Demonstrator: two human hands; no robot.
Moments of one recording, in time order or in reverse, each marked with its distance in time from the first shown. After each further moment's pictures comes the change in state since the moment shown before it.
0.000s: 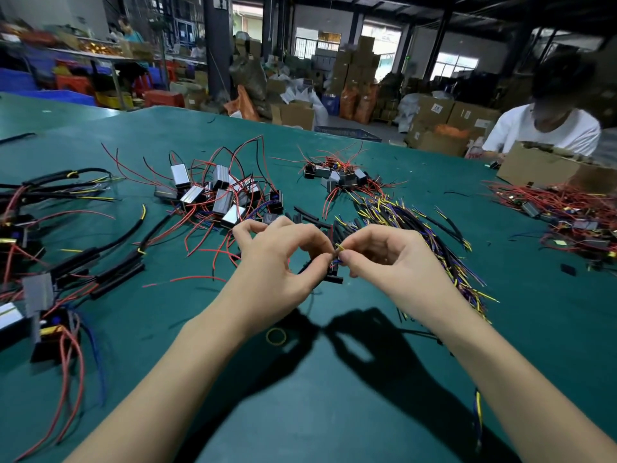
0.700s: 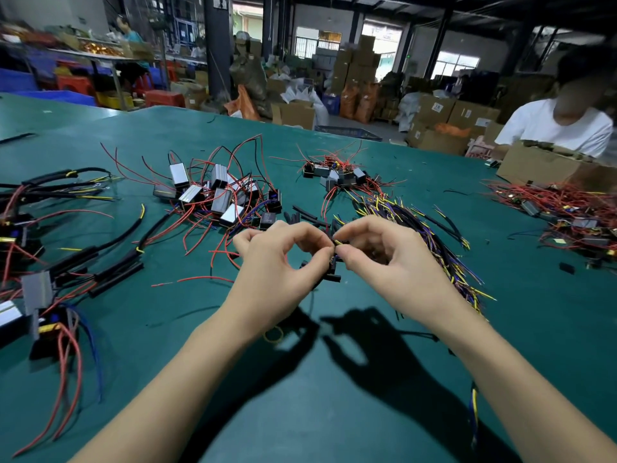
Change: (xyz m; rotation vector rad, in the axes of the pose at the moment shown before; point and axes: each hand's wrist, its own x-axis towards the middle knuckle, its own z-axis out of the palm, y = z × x) left_hand -0.001 0.010 0.009 -0.129 0.087 -0.123; right_hand 0.001 0.001 -0.002 -0.165 0.025 -0.098
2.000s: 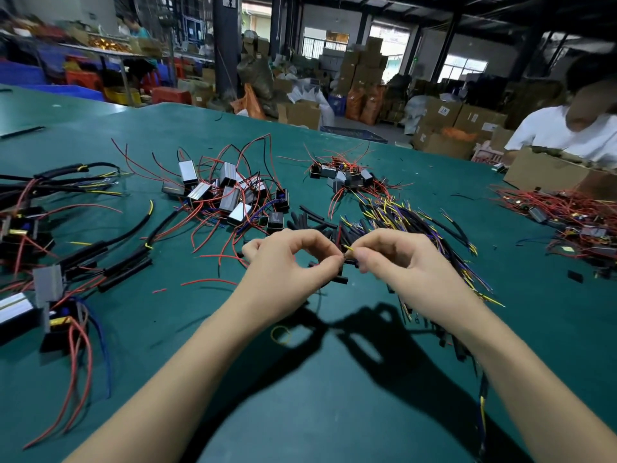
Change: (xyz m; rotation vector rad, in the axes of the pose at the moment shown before) left_hand 0.002 -0.006 -0.003 -0.060 -0.127 -0.156; right_hand 0.001 0.002 -0.008 0.022 -0.118 0.025
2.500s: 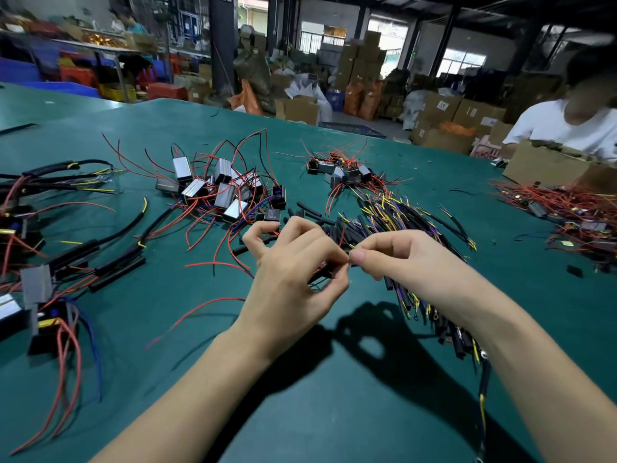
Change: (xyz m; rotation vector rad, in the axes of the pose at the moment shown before) left_hand -0.011 -0.004 0.017 0.327 0.211 0.406; right_hand 0.002 -0.004 -0.009 0.085 -0.113 0.226
